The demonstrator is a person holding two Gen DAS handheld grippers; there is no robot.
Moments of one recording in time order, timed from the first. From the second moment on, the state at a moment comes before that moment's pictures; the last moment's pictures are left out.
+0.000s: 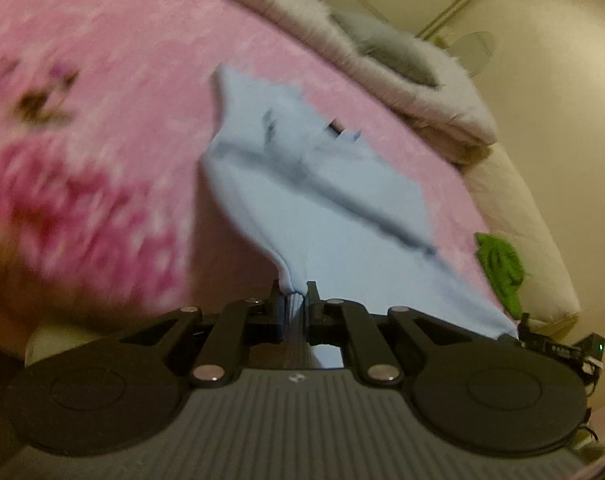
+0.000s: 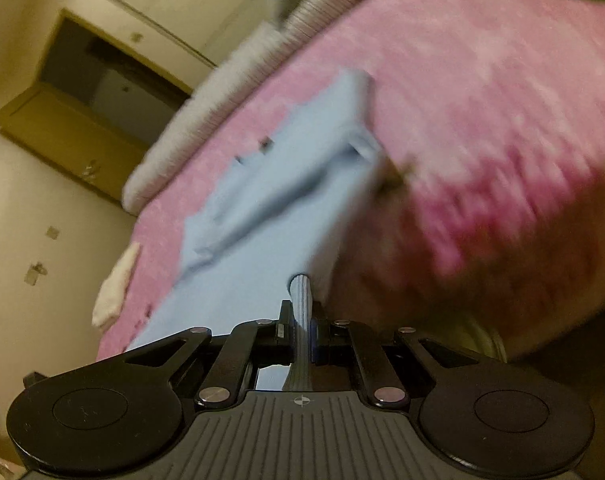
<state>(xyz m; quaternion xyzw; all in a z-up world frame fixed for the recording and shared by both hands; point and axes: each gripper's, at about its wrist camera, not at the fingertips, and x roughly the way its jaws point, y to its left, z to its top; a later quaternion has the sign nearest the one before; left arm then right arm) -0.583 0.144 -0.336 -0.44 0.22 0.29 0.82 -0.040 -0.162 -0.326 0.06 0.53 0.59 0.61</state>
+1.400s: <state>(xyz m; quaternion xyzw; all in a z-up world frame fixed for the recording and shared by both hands) -0.414 0.382 -0.414 -0.34 0.32 0.31 0.83 0.071 0.103 -0.385 -0.12 0.42 0.64 0.64</state>
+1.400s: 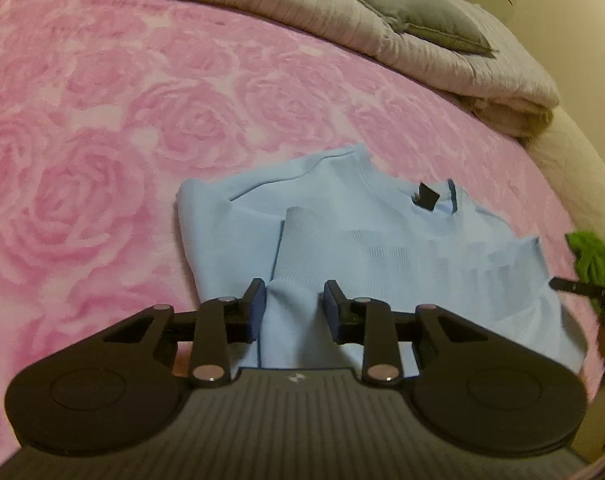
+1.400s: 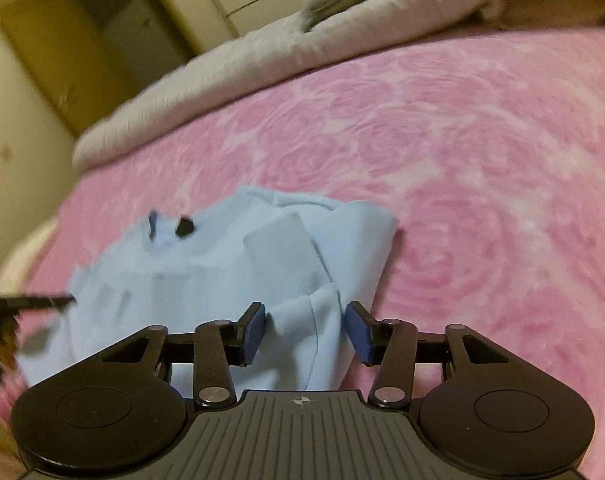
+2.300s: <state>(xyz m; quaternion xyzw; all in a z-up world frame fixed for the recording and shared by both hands) -0.419 0.349 -0.386 -0.23 0.29 0.33 0.87 0.027 0.085 -0.361 -0.19 0.28 0.66 0.67</state>
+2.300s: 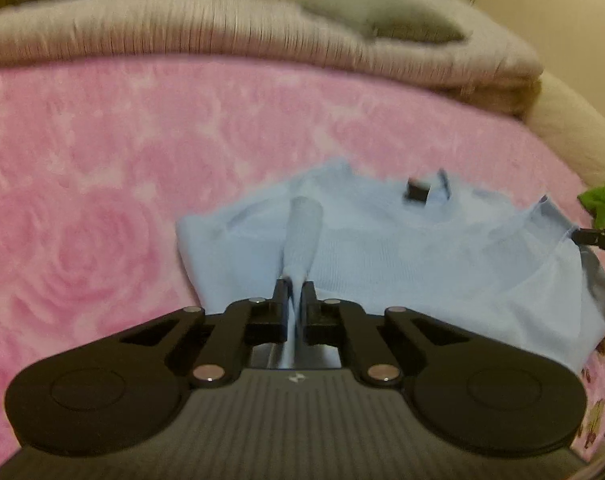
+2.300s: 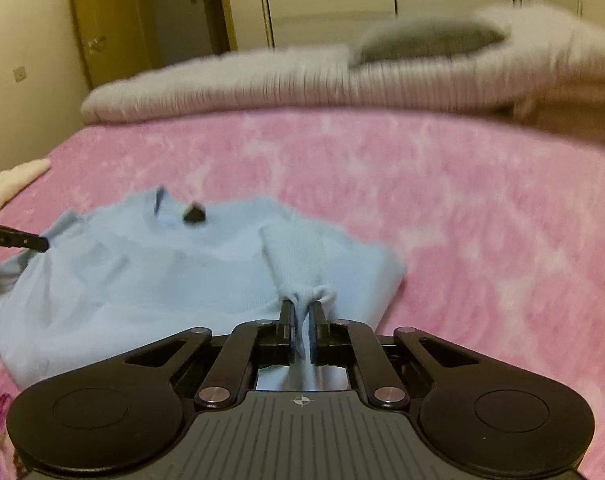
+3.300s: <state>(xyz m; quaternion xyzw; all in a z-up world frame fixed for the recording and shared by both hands) -0.378 0.418 -0.402 -0.20 0.30 0.46 0.81 0.048 0.180 -0.390 -0.23 0.29 0.54 0.76</state>
